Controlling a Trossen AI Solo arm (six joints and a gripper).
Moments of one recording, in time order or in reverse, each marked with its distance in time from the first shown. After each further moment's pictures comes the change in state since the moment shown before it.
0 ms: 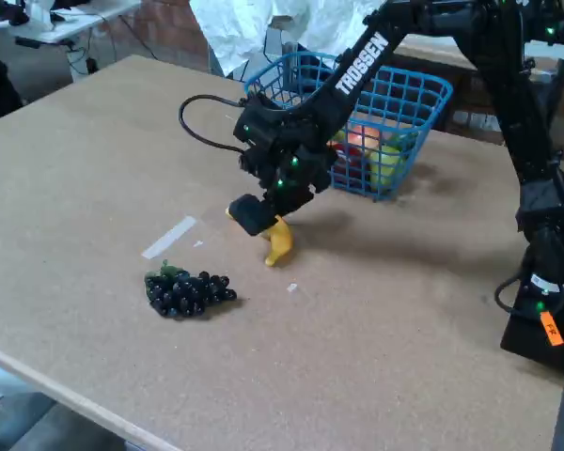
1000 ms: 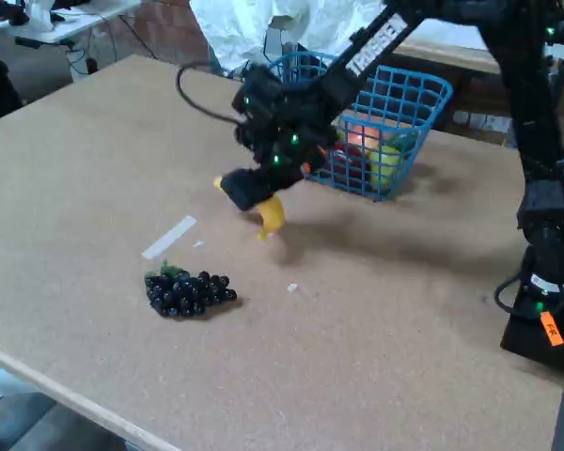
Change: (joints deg) arm 0.8 -8.1 0.0 0.0 0.0 0.0
